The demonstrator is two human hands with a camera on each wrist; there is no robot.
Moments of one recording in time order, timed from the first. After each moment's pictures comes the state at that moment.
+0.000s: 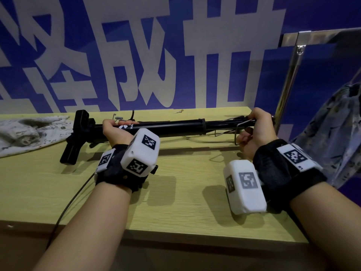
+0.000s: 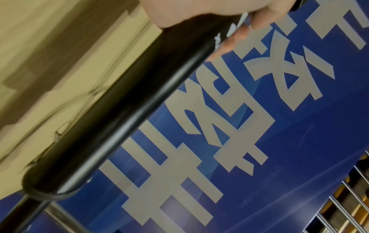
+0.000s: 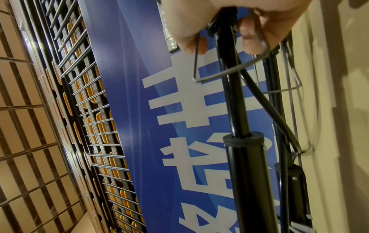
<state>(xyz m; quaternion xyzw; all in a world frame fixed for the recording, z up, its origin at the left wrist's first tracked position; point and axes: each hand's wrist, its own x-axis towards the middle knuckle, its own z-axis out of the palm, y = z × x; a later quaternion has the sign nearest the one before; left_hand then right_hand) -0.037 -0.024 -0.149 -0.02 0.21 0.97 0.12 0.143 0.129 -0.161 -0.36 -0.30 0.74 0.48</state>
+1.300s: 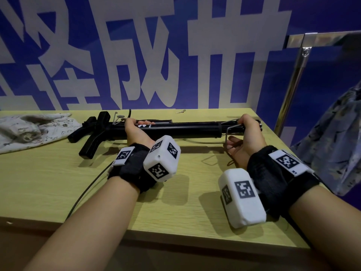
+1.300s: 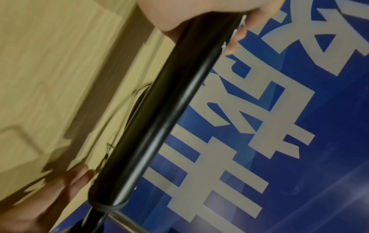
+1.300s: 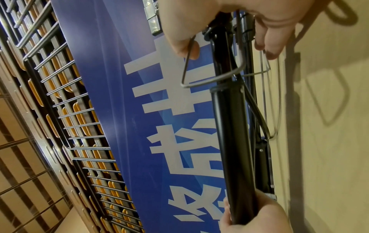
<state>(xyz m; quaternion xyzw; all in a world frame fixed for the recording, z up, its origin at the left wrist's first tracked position) -0.027 -0.002 -0.161 -0.02 0.32 0.93 0.19 0.126 0.117 -0.173 -0.34 -0.33 0.77 0.43</state>
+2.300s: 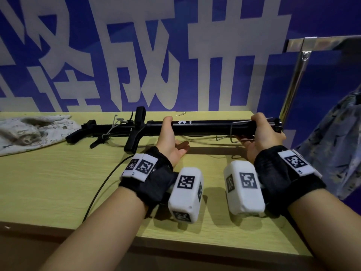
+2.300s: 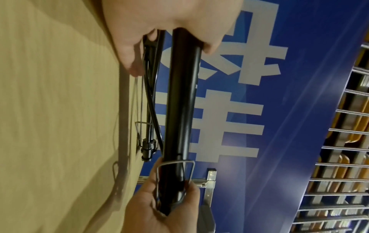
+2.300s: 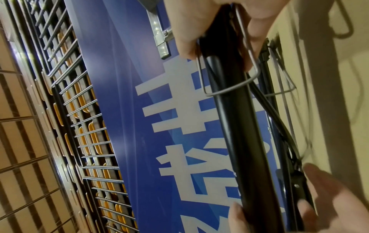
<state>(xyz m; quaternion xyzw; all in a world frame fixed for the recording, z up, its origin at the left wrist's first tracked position) 0.010 0.017 -0.156 0.05 0.49 0.78 0.37 0.141 0.126 -0.155 -0.36 -0.27 0.71 0.54</state>
